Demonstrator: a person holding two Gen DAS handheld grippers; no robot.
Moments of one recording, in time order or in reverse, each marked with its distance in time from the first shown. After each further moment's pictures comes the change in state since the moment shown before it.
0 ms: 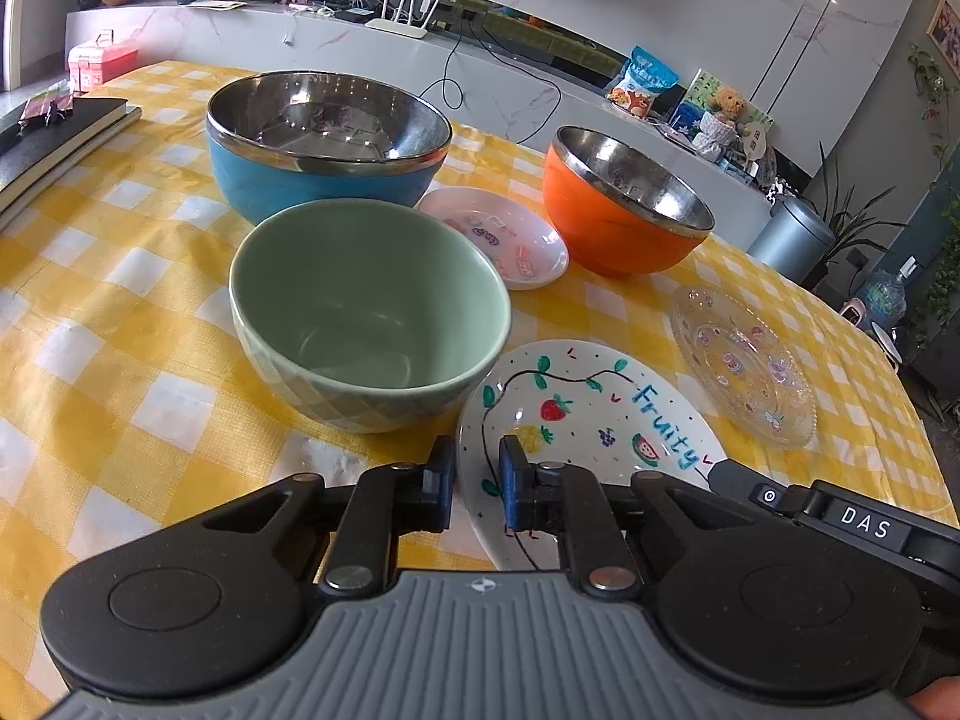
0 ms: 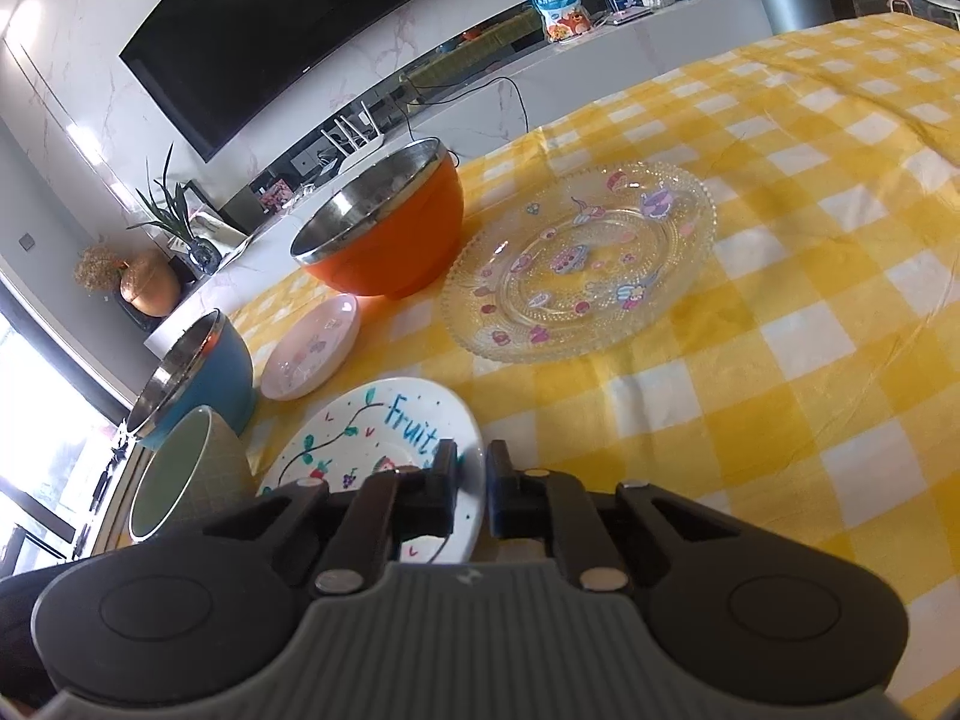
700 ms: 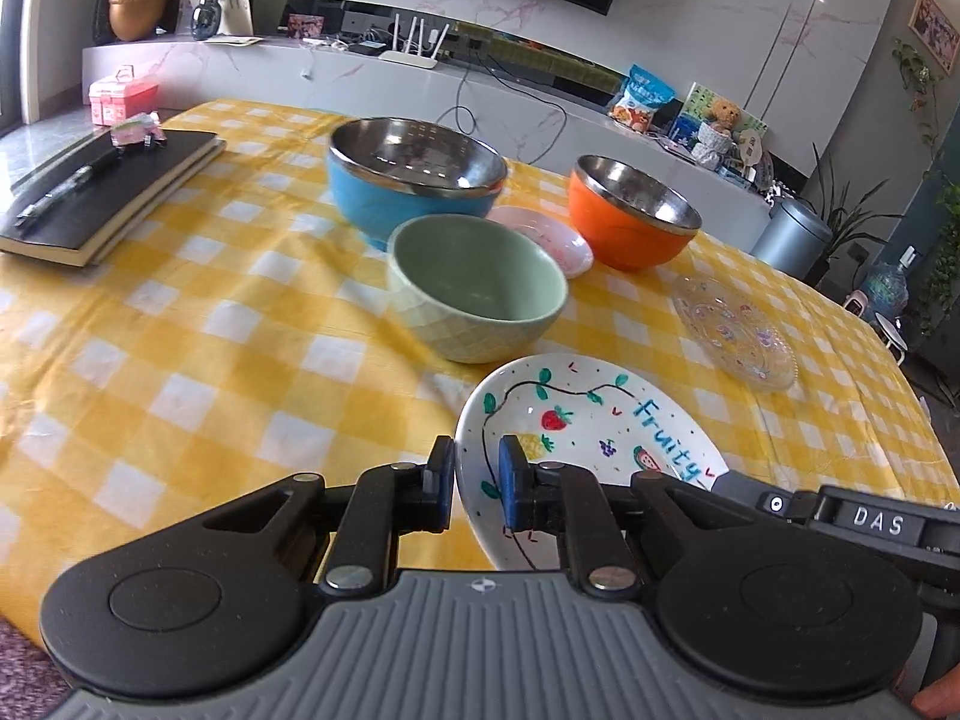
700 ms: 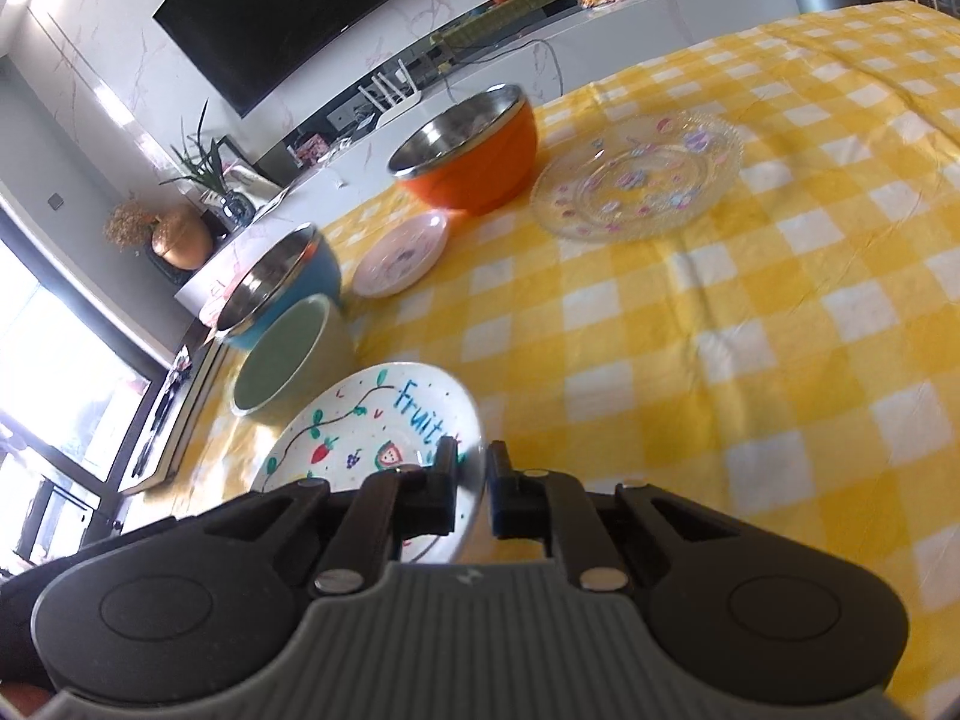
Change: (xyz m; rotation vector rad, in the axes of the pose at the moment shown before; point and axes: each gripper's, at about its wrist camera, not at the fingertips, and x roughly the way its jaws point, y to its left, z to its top) left arm -0.087 0.032 -0.029 0.041 -0.049 0.039; right arm -0.056 0.041 -0.047 -0.033 0.090 0.051
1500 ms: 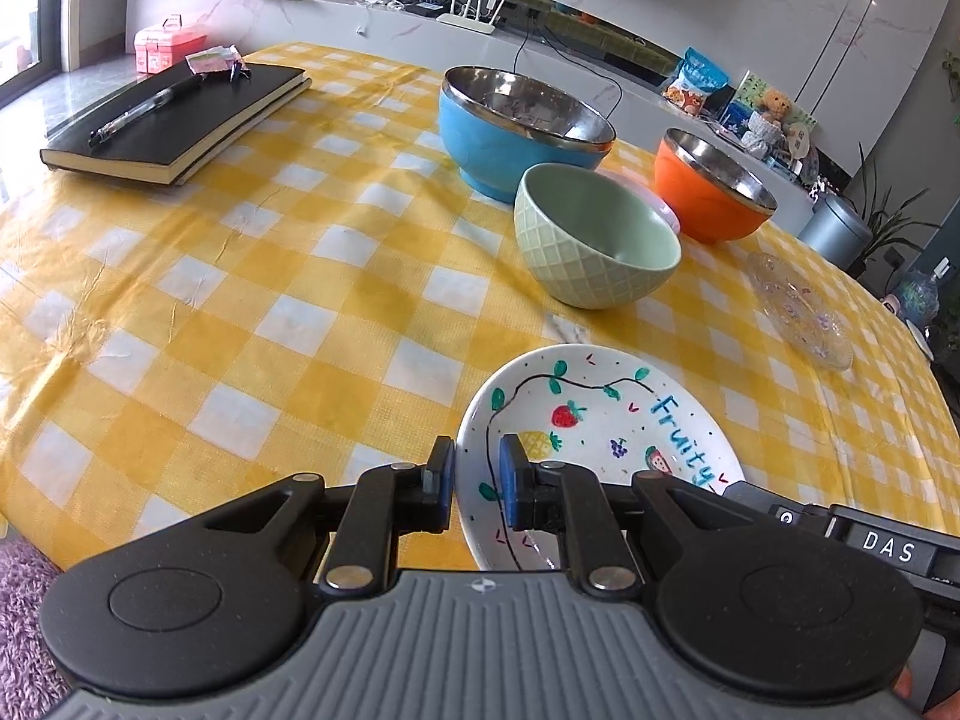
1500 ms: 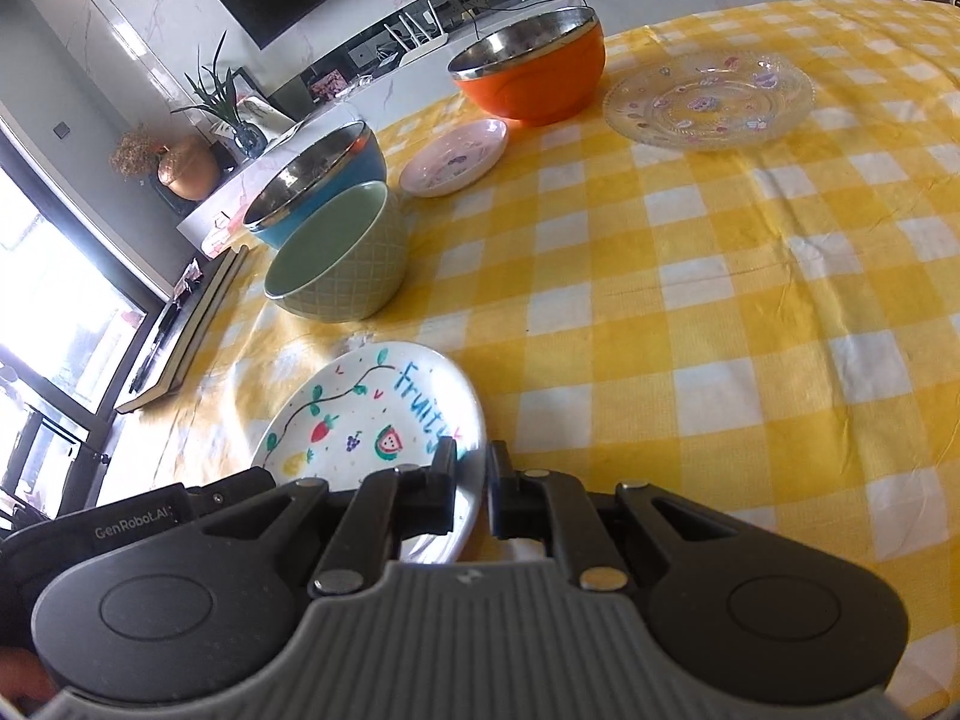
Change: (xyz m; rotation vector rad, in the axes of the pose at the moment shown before) left arm 0.001 0.044 -0.017 -0.063 0.072 0.051; right arm 0.022 0.036 -0.033 -0.079 0.095 -0.025
